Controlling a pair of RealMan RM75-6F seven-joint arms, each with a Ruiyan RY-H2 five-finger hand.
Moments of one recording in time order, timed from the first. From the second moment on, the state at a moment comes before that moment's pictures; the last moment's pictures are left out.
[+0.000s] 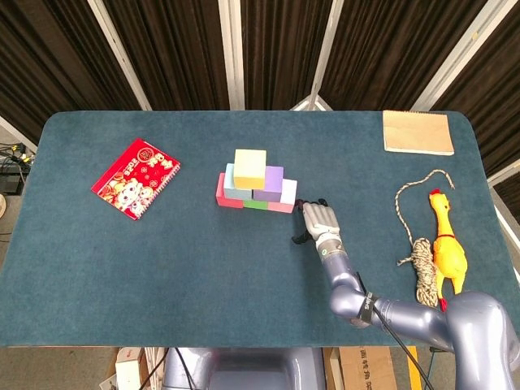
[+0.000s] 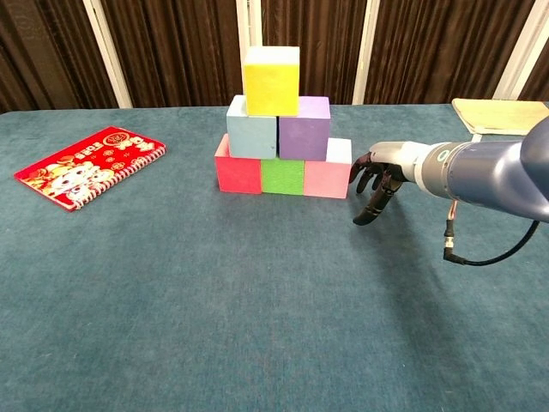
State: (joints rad) left arm -0.07 -1.22 -0.35 -1.44 1.21 1.64 -0.13; right arm 0.99 -1.66 0.28 -1.37 -0.29 0.89 -0.53
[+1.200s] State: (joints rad) left arm -0.07 -1.22 -0.35 -1.45 1.21 1.64 -0.12; right arm 0.99 -1.53 0.32 -1.58 -0.25 1.04 -0.60
